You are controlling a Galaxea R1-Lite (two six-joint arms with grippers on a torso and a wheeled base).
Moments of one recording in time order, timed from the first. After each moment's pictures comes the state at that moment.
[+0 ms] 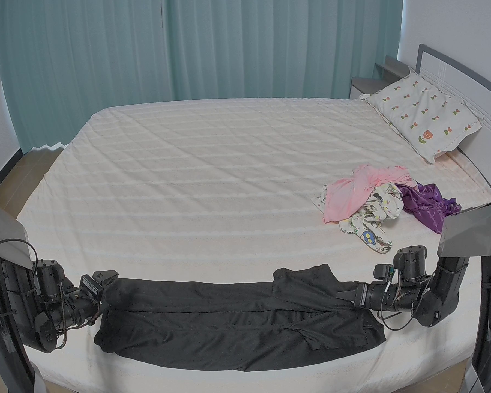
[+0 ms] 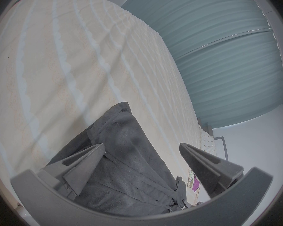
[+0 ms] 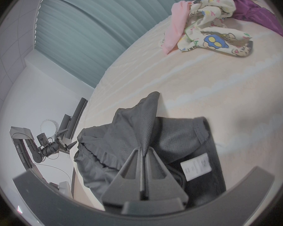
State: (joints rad) left arm 0.14 2.22 -0.10 -1.55 -0.31 -1.02; right arm 0.21 2.35 -0.48 -1.23 0.49 0.46
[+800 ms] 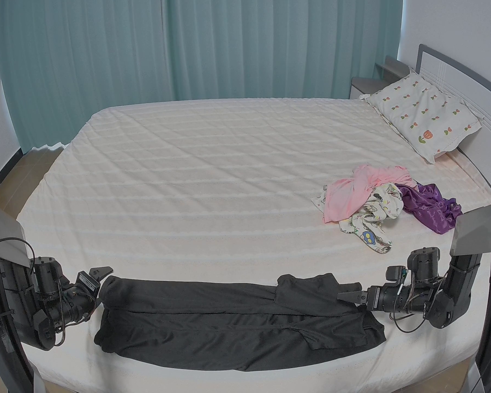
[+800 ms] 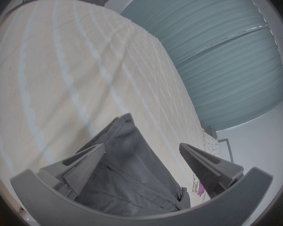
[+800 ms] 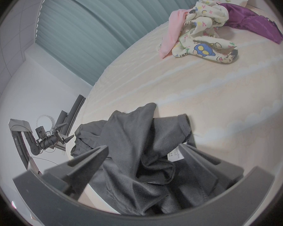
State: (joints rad) left arm 0.15 2.20 -0.11 -1.54 -0.25 -0.98; right arm 0.15 2.30 -0.37 -1.25 0.49 0.37
